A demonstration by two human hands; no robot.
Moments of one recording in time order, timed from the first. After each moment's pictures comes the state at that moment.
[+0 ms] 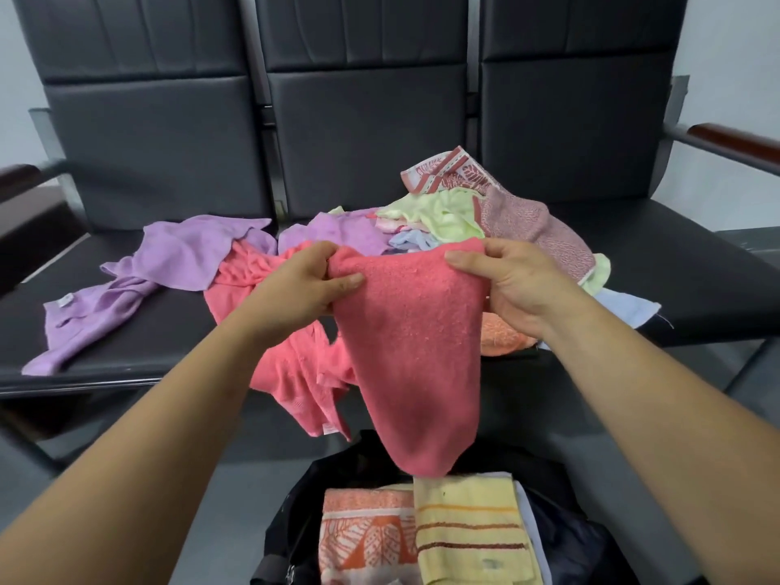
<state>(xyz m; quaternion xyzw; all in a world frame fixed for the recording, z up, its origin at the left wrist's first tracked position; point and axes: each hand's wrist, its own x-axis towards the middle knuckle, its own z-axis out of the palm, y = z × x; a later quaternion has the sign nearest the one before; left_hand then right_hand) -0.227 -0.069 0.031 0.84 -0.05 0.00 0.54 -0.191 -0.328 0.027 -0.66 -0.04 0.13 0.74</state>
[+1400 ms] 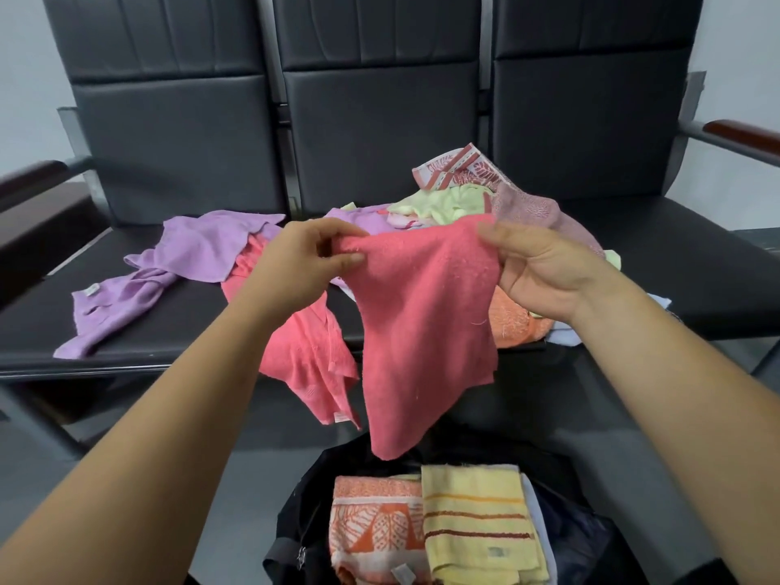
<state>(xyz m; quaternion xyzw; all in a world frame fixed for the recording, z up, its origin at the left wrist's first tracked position) -0.243 -0.065 0.047 0.88 -0.06 0.13 0.46 -0.201 -0.336 0.045 -0.51 -0.10 0.19 0.83</state>
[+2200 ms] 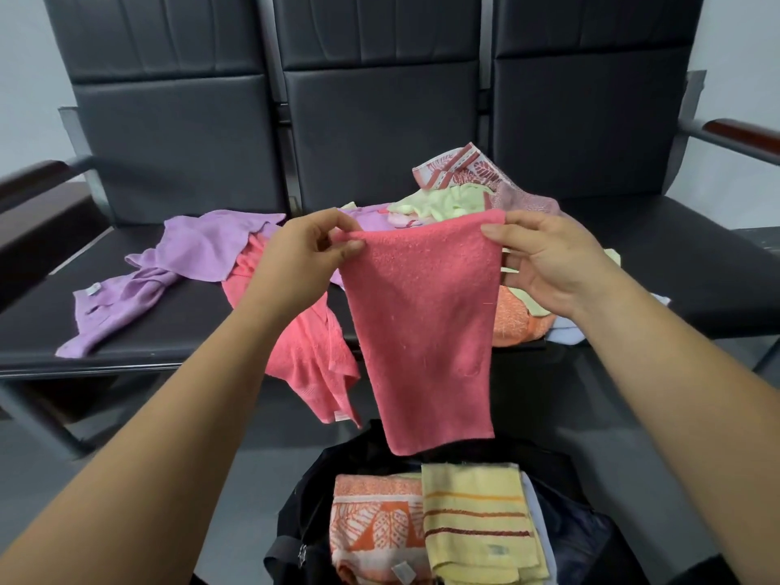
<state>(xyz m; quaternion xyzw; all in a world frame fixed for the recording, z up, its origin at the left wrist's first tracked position) -0.244 -0.070 0.046 0.88 -0.06 0.17 0.43 -0.198 -0.343 0.043 -0.65 -0.06 0.08 0.76</state>
